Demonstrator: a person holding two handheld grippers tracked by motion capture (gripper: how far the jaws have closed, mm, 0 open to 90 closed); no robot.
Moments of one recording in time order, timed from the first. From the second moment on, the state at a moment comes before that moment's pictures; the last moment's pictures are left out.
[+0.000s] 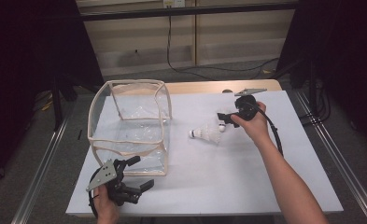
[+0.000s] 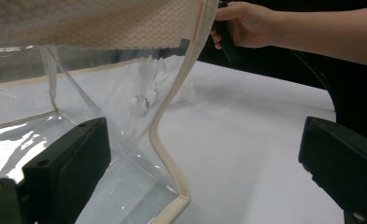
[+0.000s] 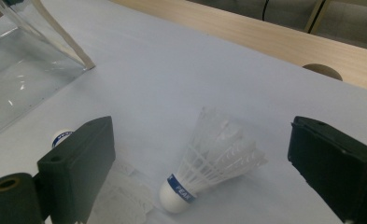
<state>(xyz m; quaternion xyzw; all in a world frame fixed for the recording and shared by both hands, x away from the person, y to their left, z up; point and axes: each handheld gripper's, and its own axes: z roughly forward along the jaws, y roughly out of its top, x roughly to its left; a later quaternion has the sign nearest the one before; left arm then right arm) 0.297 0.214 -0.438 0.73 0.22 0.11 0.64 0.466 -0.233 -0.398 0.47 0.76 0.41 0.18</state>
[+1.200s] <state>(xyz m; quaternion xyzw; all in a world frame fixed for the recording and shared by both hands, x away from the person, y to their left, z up) 0.298 0.214 -0.438 0.73 0.22 0.12 0.64 0.500 -0.243 -0.428 0.48 0.76 0.40 0.16</state>
